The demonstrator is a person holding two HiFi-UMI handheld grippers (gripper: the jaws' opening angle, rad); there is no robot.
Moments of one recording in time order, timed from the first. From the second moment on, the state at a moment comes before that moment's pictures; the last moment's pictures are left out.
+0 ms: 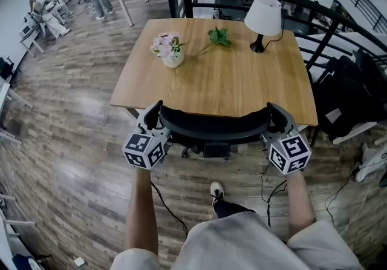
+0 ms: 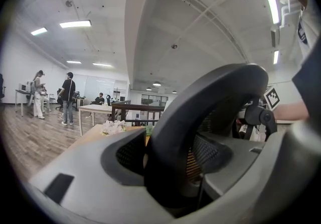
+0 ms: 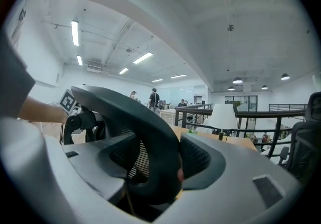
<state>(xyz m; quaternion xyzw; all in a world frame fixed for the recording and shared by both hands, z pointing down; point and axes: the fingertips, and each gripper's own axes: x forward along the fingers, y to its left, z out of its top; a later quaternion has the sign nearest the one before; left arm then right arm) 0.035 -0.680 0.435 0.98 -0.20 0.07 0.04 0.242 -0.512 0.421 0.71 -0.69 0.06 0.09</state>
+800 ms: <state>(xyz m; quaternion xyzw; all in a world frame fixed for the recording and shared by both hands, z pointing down) 0.053 -0.736 0.436 0.98 -0.17 0.07 0.03 0.250 -0.555 0.428 0.70 -0.71 0.07 0.09</state>
